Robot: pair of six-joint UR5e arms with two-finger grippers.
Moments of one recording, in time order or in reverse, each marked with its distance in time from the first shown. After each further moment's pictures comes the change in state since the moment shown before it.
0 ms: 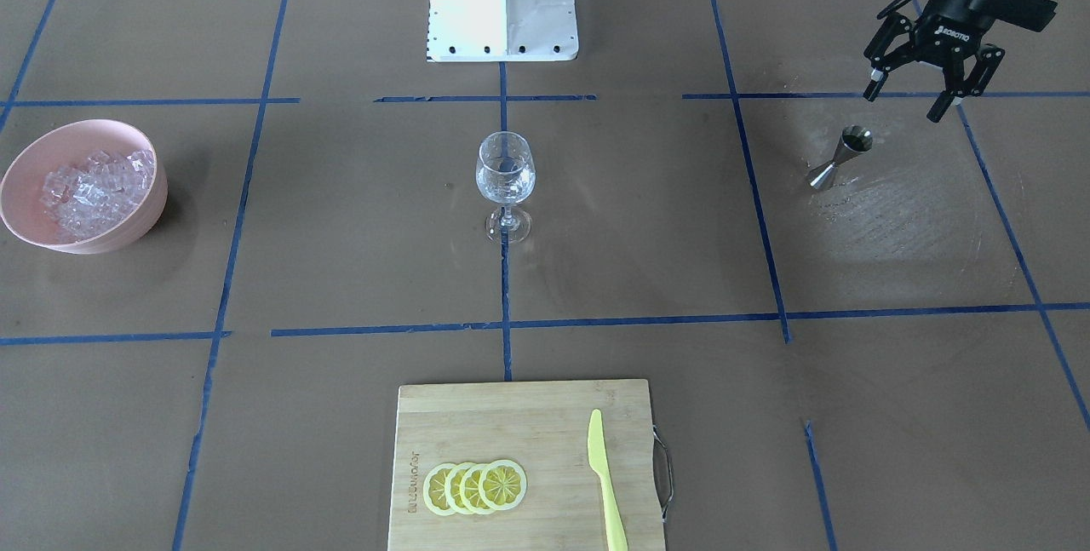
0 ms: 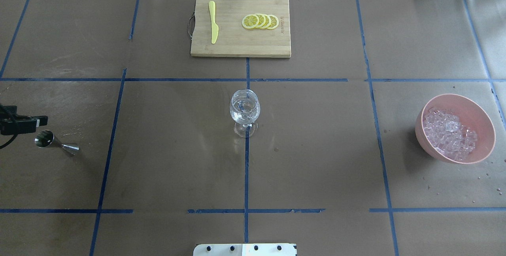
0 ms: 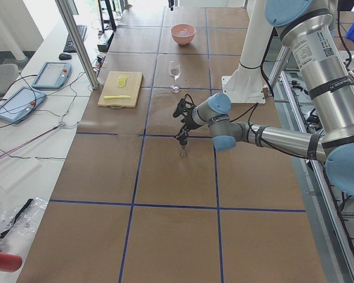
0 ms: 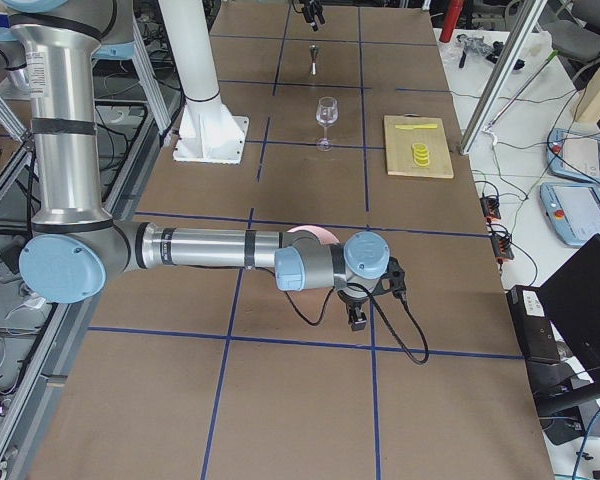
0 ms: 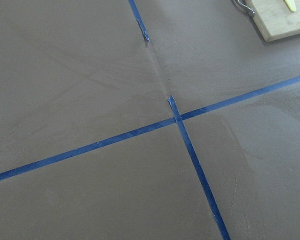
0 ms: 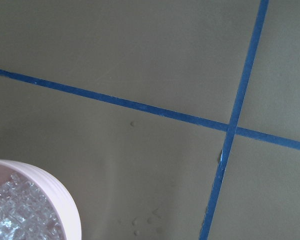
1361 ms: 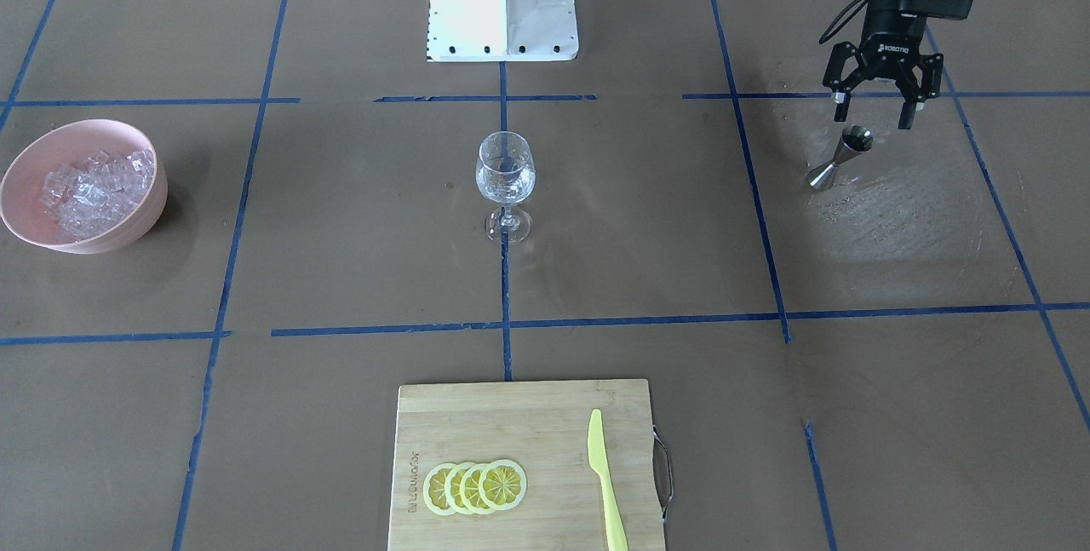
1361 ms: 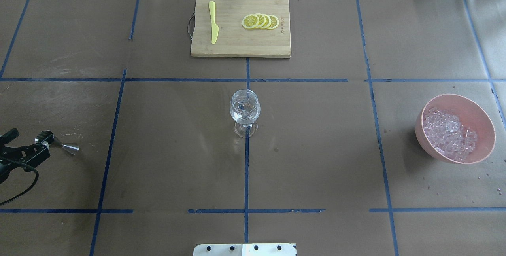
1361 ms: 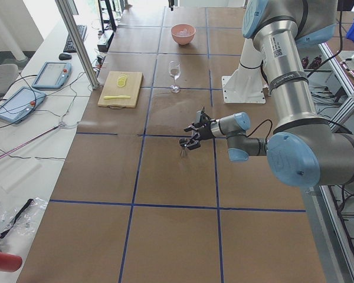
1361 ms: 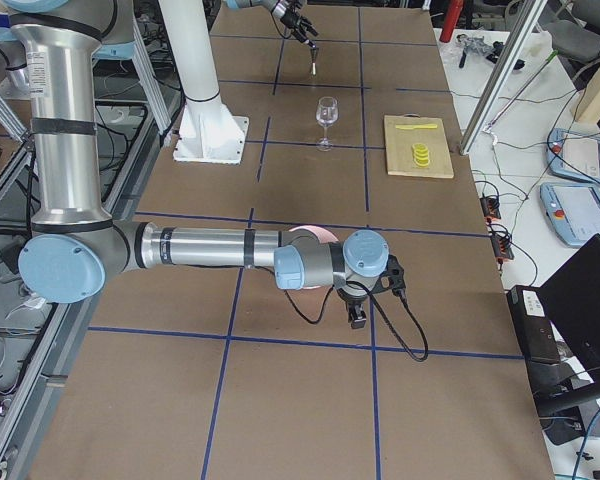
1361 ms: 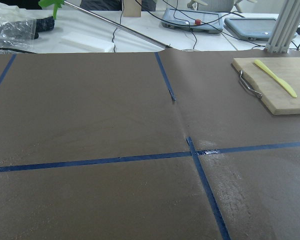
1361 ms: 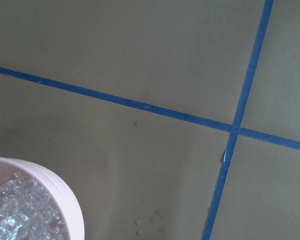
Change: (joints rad) left arm 0.591 0.054 0.122 -0.117 0.920 -0.261; right arm -0.002 -0.006 0.011 0.002 0.002 -0.002
